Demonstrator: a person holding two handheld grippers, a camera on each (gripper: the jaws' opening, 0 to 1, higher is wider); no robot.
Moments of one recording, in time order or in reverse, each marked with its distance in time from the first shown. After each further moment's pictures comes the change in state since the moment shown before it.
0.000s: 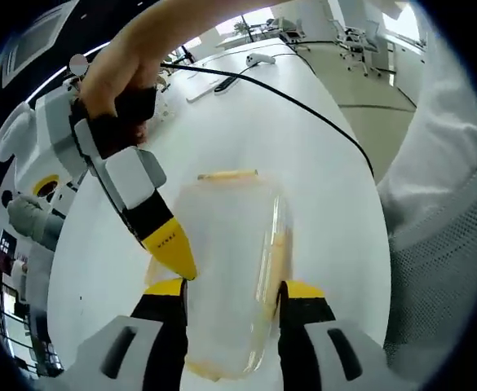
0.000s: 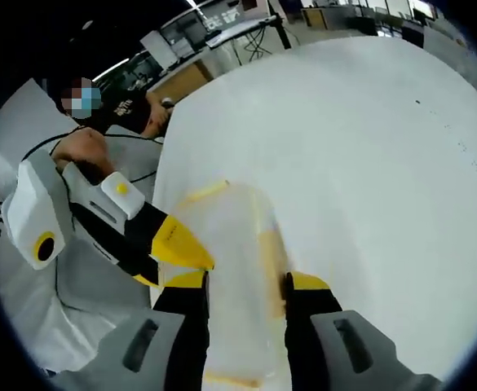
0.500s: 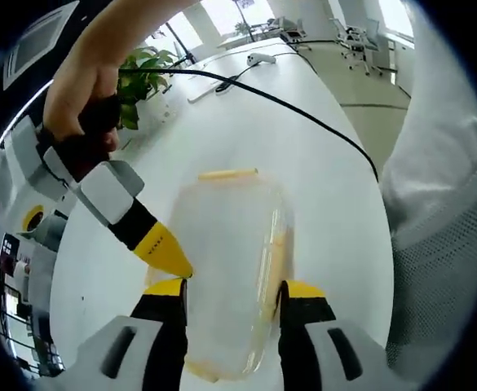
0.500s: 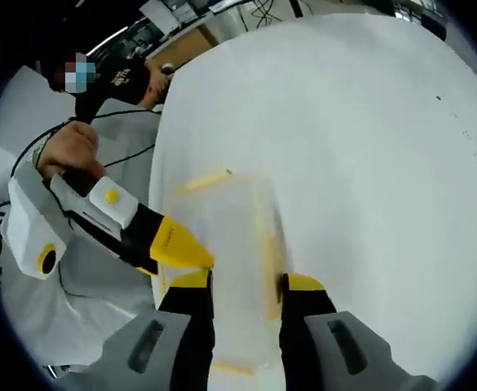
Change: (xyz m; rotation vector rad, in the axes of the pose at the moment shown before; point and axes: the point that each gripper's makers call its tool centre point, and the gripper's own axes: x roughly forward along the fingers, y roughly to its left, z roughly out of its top) left arm 0.003 0.001 0.001 0.009 -0.005 0.016; right arm -0.002 0.000 0.002 -0.063 0.191 -0.020
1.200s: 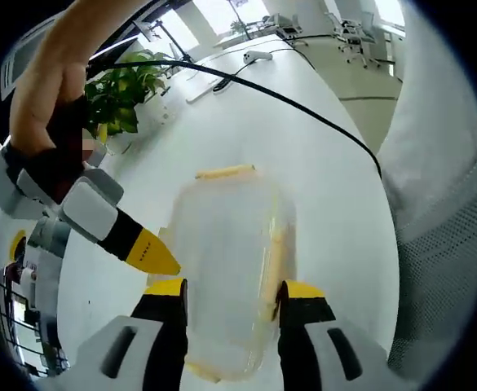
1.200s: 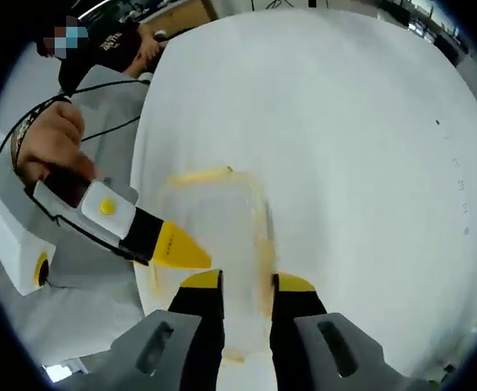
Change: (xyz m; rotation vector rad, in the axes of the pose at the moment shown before) left arm 0.001 0.000 -0.001 0.041 0.001 0.026; right arm -0.007 -0.007 0.001 0.008 0.102 -0.086
